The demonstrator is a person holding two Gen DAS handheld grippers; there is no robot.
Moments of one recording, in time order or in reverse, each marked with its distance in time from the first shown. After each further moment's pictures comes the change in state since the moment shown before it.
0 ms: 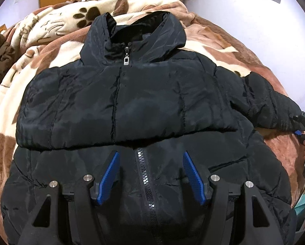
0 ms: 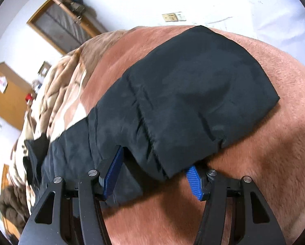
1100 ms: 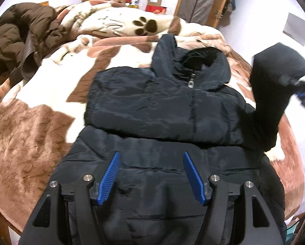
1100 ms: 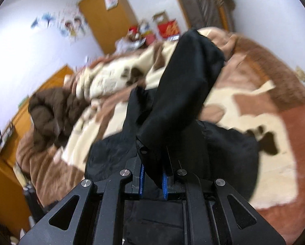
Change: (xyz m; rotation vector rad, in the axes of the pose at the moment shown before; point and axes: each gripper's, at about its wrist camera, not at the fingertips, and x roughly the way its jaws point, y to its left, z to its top) left arm -0.073 0.120 -0.029 -0.238 -0.117 0.064; right arm -0.043 0.369 -0.174 -0.790 0.193 0.394
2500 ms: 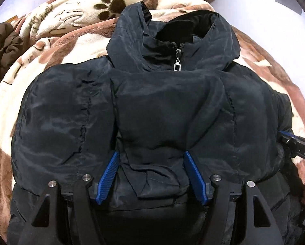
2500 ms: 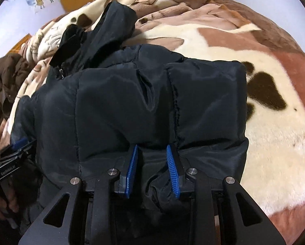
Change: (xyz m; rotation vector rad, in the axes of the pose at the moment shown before) left arm 0.143 -0.072 0.039 0.180 0.087 0.019; right arm 0.095 -0.128 -0.068 0.039 0.168 -0.228
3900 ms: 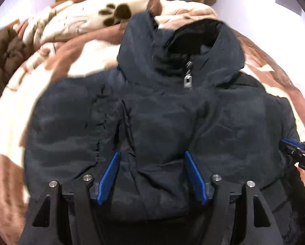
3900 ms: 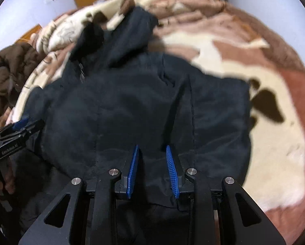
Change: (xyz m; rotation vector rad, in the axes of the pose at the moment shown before) left arm -0.001 0.017 0.014 0.004 -0.025 0.020; right arm -0.005 0.030 -0.003 -0.067 0.002 0.009
